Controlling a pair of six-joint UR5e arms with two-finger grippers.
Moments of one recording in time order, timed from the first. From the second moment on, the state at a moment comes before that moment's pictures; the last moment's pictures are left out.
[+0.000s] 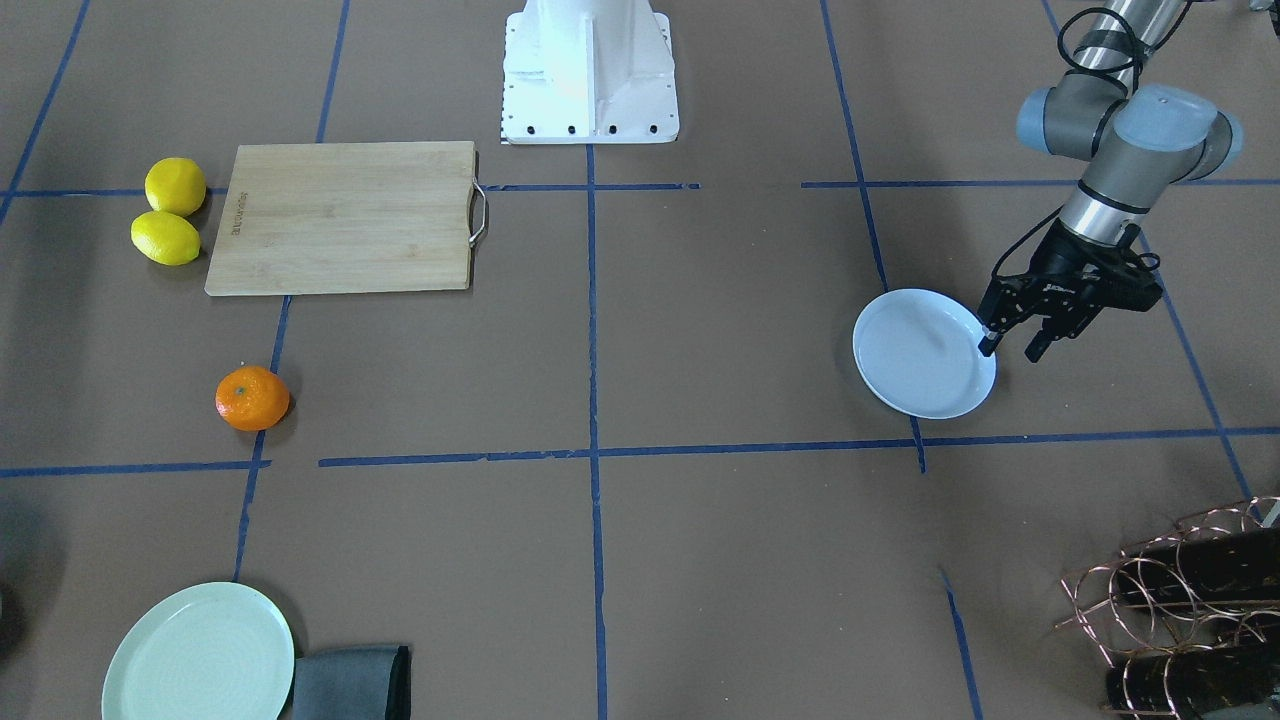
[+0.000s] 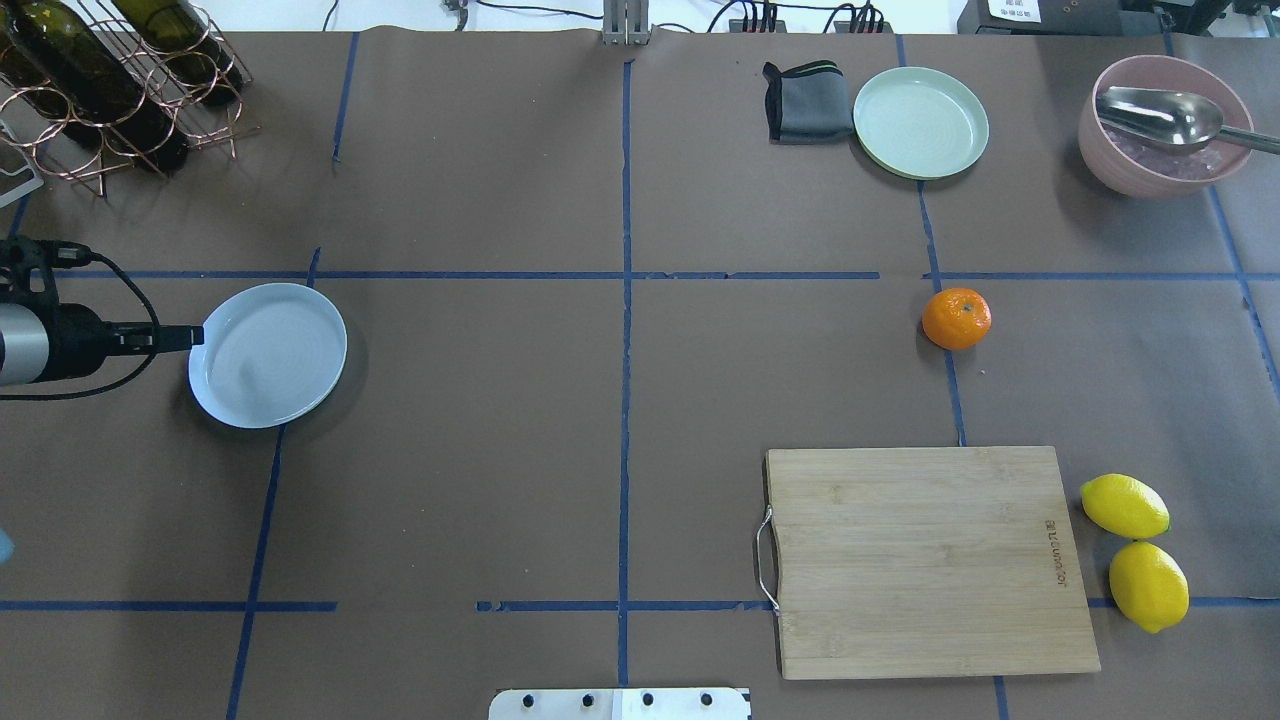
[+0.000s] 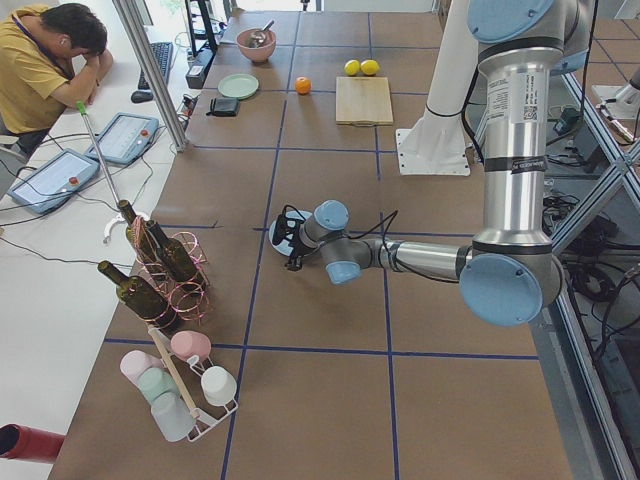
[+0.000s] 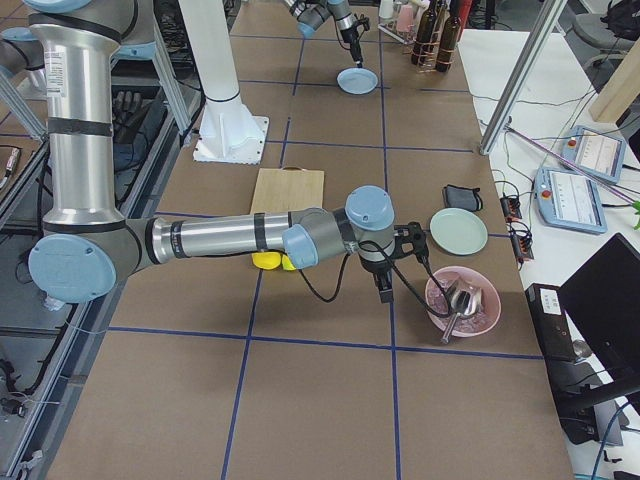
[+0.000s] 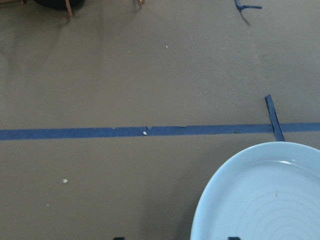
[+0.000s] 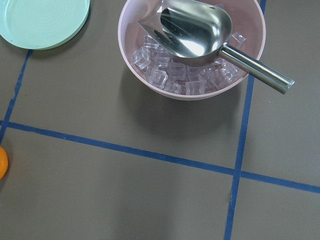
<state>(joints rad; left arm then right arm) -0.78 -1.53 -1.56 -2.68 -1.79 -1.09 1.48 -1.60 1.72 -1.29 2.37 0.16</state>
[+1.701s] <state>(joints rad) -0.76 -1.70 -1.64 -2.59 -1.78 -1.12 1.48 -1.60 1.72 -1.29 2.37 0.16</state>
